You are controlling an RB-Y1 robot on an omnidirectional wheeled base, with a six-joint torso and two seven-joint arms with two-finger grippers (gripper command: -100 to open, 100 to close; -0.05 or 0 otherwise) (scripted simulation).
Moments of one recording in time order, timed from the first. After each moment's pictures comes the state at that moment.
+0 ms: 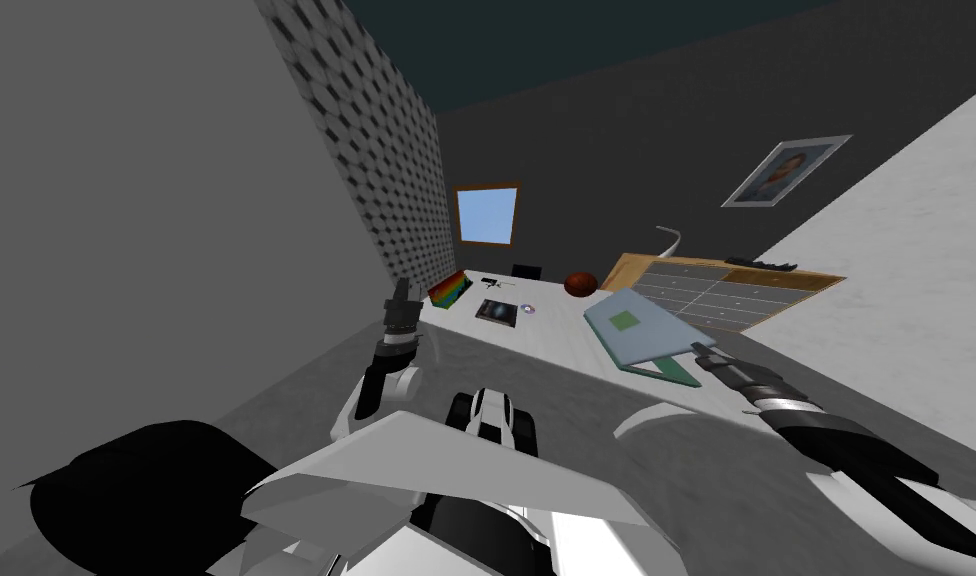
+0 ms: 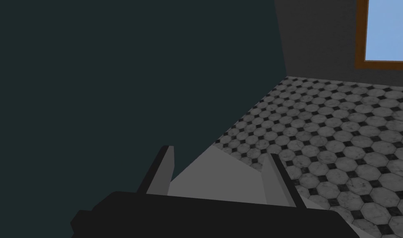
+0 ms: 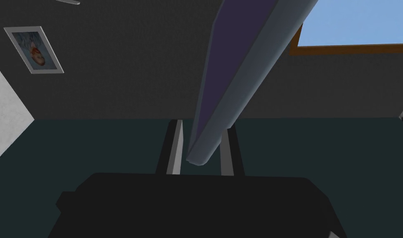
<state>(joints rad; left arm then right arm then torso) 0.48 0.02 0.05 -2.35 -0.01 -0.51 -0.13 0.16 -0.99 -0.30 -1.04 0.20 -0.57 0.32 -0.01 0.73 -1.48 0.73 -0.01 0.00</state>
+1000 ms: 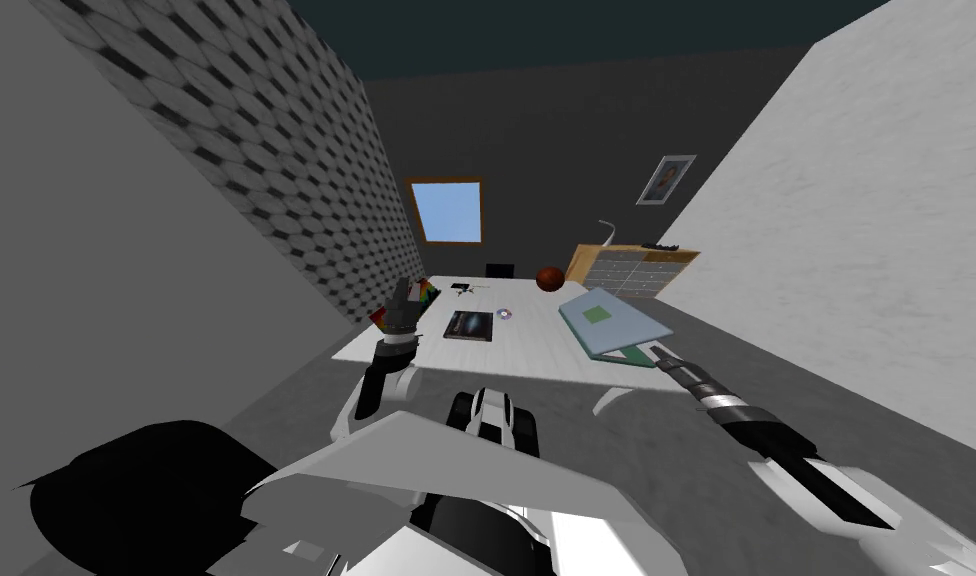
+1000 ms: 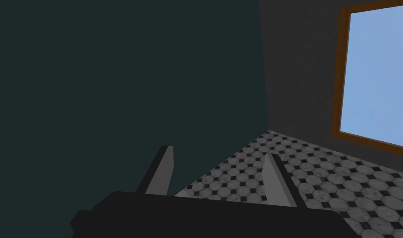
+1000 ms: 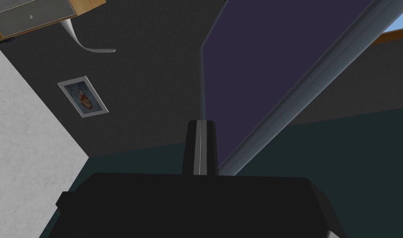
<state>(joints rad) 0.48 0.02 0.05 -2.35 -0.01 -0.51 -0.13 0.02 -0.94 -0.11 -0.83 0.22 -0.83 0.19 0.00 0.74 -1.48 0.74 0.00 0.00</state>
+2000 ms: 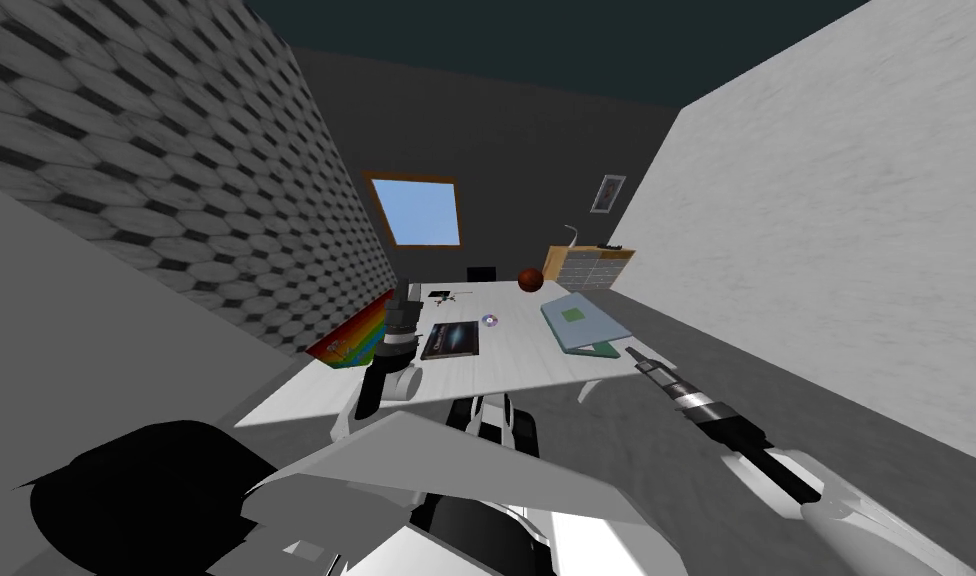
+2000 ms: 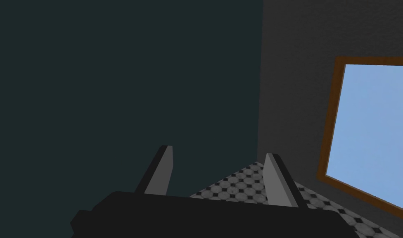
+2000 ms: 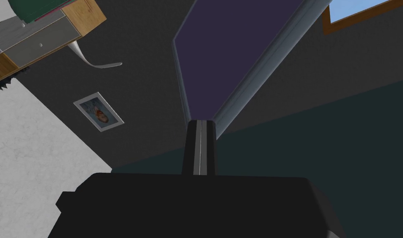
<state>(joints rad) 0.48 0.02 0.05 -2.35 -0.01 -0.51 -0.13 -0.11 -0.91 0.04 -0.63 0.23 -1.09 0.08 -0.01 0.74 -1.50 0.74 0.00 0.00</state>
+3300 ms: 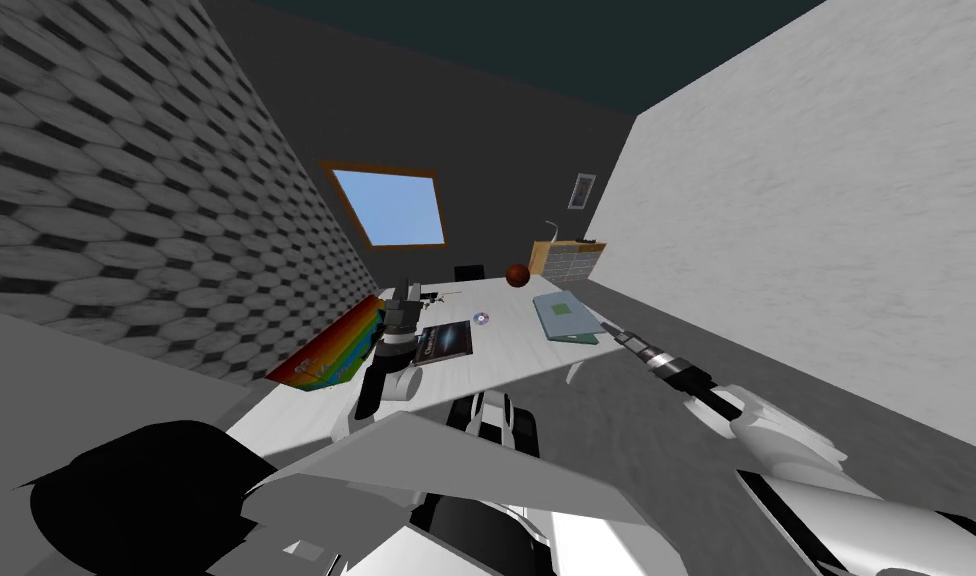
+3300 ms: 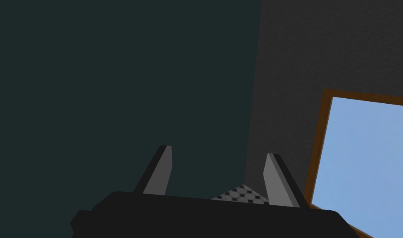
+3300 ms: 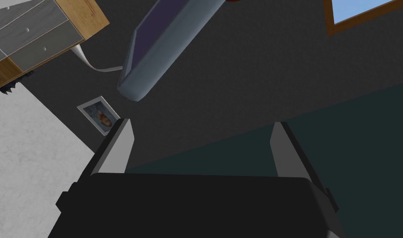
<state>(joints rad) 0.48 0.02 0.05 -2.35 -0.01 -0.51 -0.13 -0.45 -0.91 0.18 -0.41 0.35 -1.15 -0.02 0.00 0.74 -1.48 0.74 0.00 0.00</state>
